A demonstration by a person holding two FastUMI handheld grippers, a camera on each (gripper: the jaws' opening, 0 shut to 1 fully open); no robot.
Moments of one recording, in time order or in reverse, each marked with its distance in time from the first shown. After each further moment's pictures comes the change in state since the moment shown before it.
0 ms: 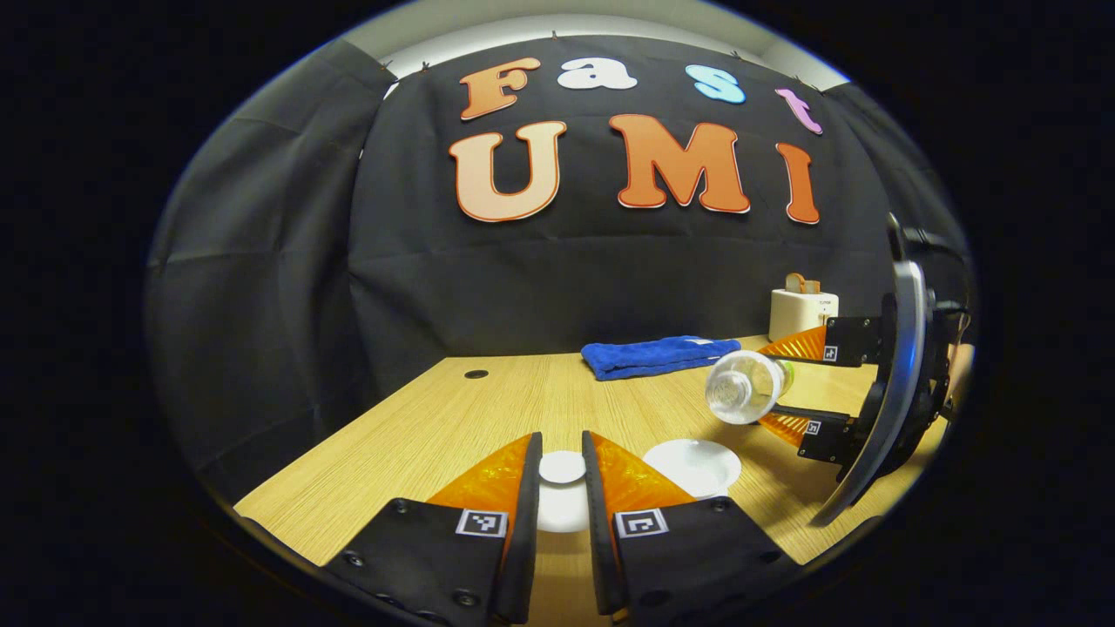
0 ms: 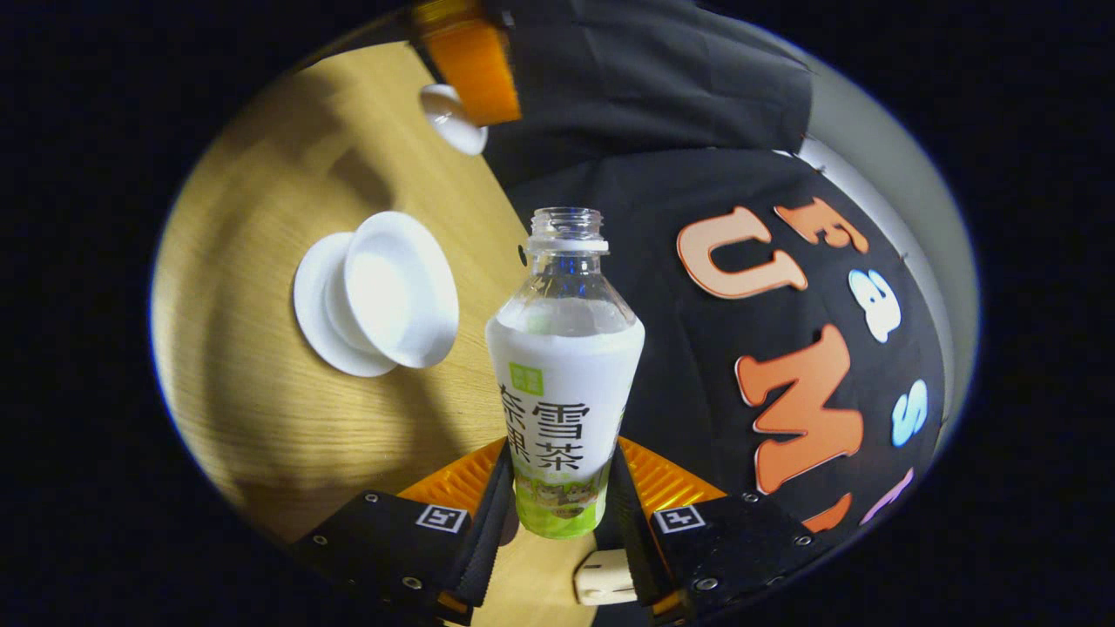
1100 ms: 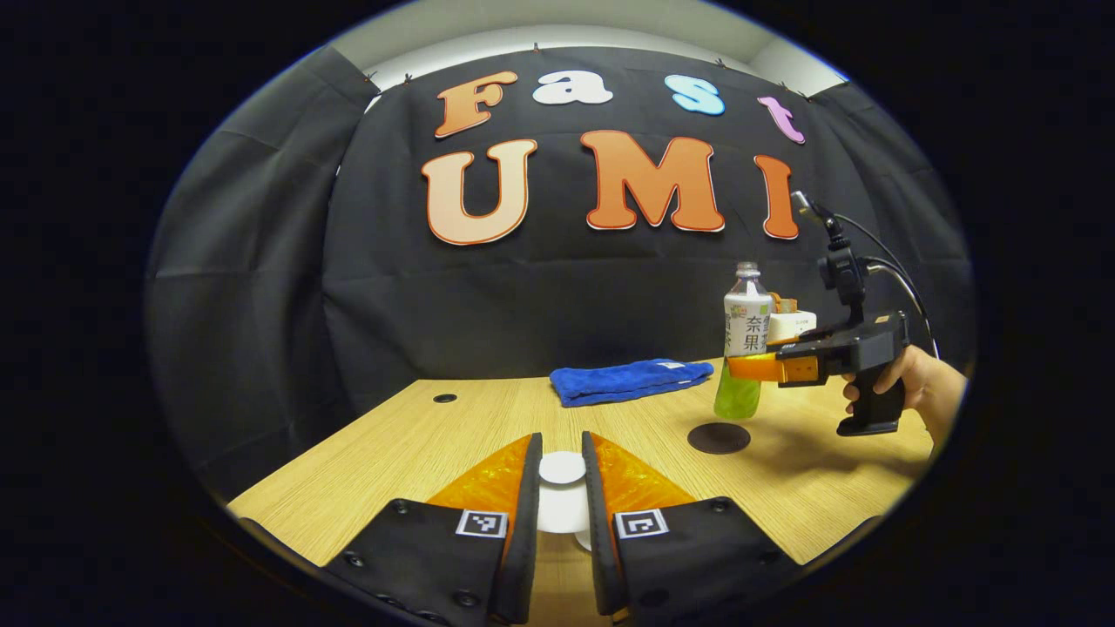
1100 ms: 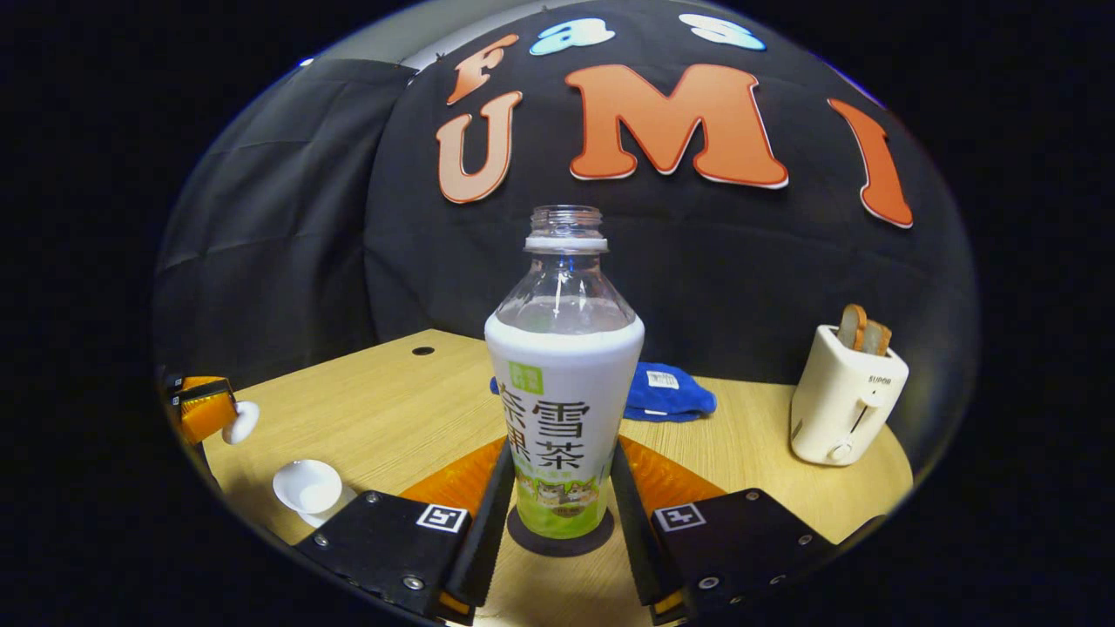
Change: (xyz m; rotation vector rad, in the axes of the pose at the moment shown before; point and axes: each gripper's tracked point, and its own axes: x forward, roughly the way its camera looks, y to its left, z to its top) left arm 0.008 -0.043 0.027 -0.004 -0.057 -0.047; right arm 0.004 0.046 0.005 1.188 0.130 0.108
